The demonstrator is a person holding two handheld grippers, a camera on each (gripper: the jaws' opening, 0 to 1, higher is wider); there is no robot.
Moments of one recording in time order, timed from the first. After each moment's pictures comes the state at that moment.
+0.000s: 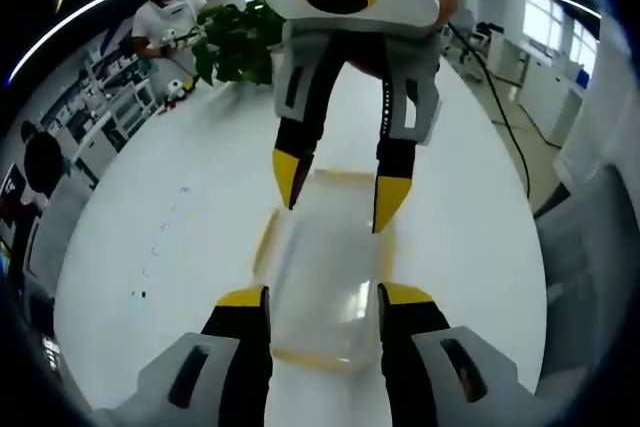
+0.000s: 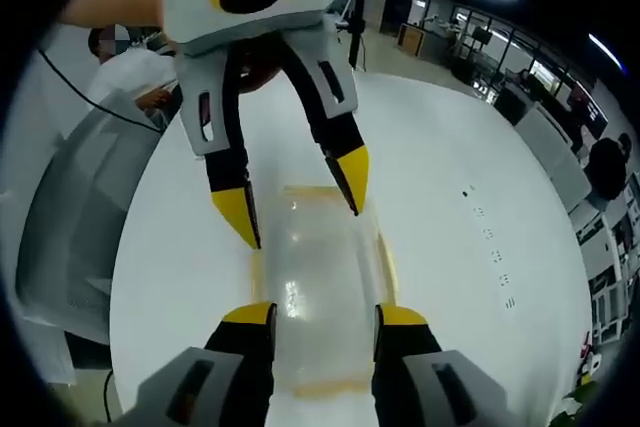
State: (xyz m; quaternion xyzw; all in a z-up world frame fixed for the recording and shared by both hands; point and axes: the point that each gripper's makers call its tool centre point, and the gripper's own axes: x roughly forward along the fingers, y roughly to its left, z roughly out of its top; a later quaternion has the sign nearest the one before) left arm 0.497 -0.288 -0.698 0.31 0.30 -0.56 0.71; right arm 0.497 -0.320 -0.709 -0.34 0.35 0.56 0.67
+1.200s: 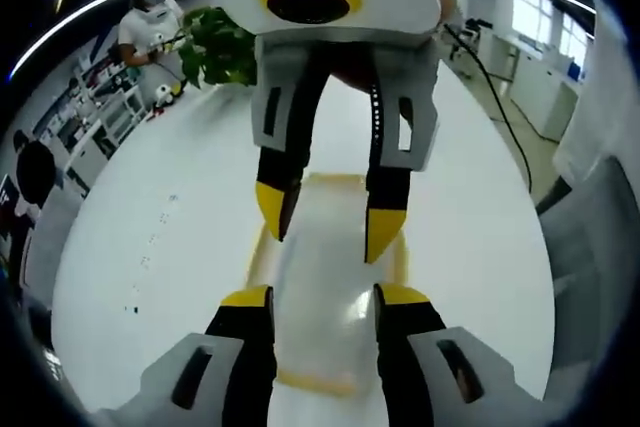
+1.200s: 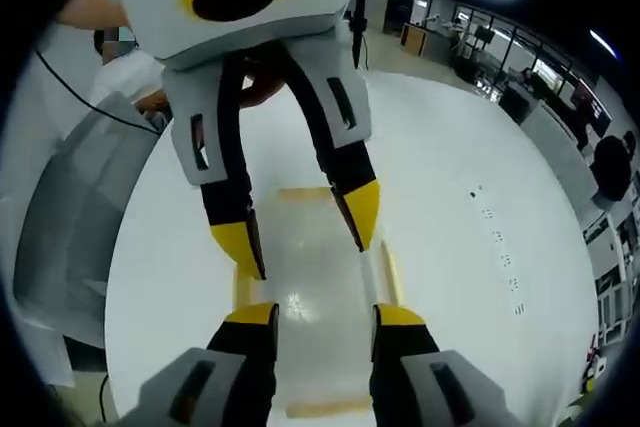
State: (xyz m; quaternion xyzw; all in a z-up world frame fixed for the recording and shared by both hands) left arm 0.502 -0.303 -0.712 0.31 0.29 -0.57 0.70; right arm 0.503 -0.311 -0.723 -0.33 0.35 0.57 0.67
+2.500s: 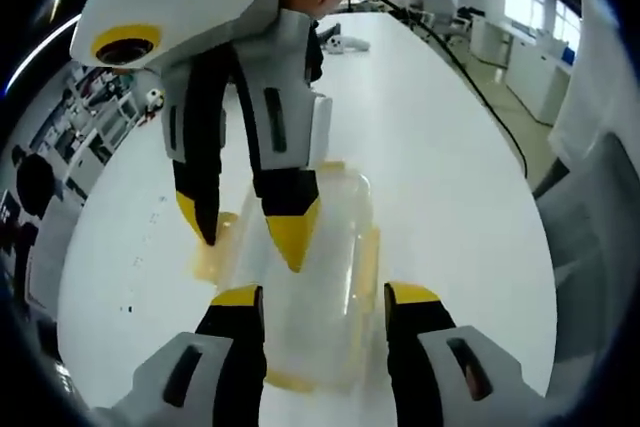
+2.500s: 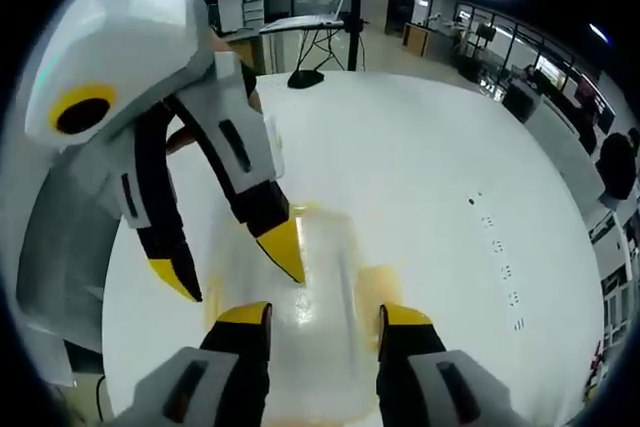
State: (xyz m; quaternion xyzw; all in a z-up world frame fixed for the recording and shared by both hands) left arm 0.480 -0.302 -0.724 0.34 0.28 -0.58 0.69; right arm 0.529 -0.299 -0.723 -0.31 0.36 0.58 0.66
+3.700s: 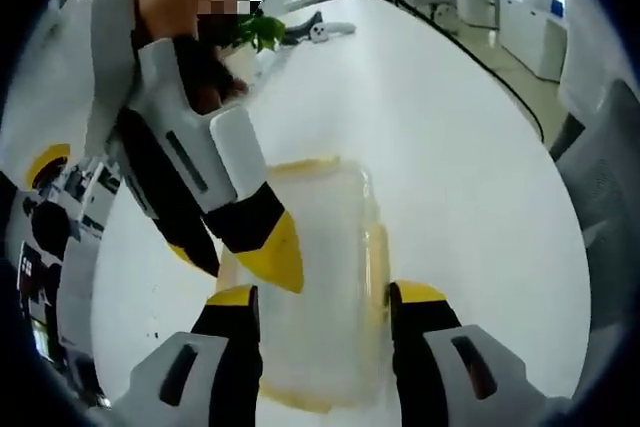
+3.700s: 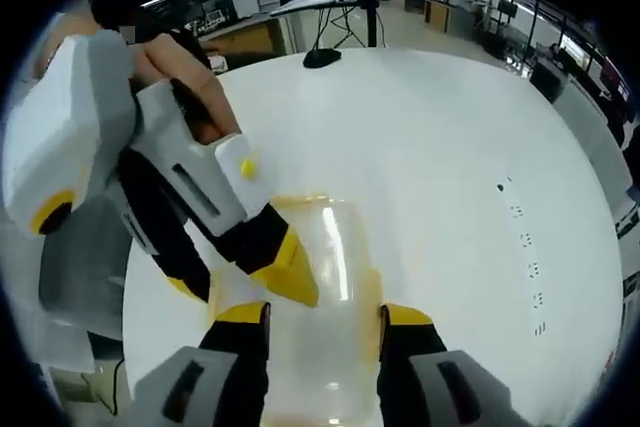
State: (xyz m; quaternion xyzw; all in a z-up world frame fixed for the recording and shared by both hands) left arm 0.482 -0.314 -0.739 0.44 0.22 -0.56 0.66; right arm 0.529 -0.297 -0.732 -0.31 0.42 0.61 0.60
